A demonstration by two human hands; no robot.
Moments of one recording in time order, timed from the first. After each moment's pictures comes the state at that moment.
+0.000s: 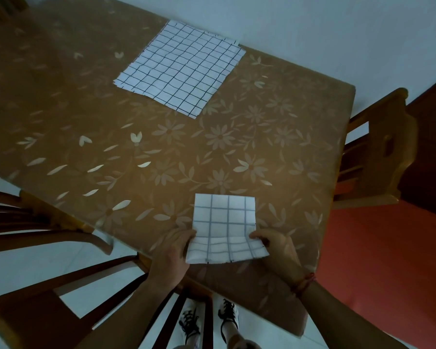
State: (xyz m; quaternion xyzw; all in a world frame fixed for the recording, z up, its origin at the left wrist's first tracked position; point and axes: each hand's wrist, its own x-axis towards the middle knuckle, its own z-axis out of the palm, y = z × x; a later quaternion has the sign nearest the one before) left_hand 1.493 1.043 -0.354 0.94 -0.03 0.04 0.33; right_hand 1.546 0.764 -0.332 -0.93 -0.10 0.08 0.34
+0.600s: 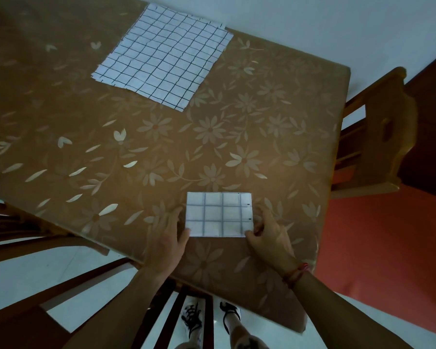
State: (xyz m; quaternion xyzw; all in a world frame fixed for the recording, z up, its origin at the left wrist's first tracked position) left_hand 1.532 1.041 -0.359 0.96 0.05 -0.01 0.28; right_hand 1.562 0.782 -0.328 -0.93 0.01 0.12 0.35
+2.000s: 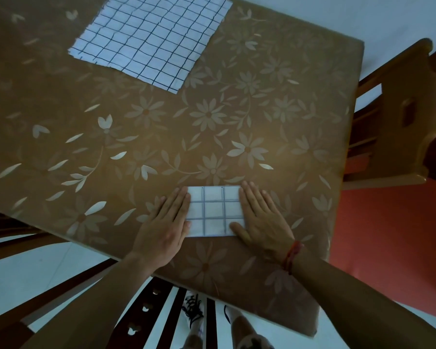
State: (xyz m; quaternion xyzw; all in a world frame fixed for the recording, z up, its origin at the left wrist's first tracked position) left_hand 1.559 1.061 -0.371 0.98 -0.19 -0.06 0.06; right_hand 1.593 0.792 -0.370 -0.97 -0.23 0.13 0.01
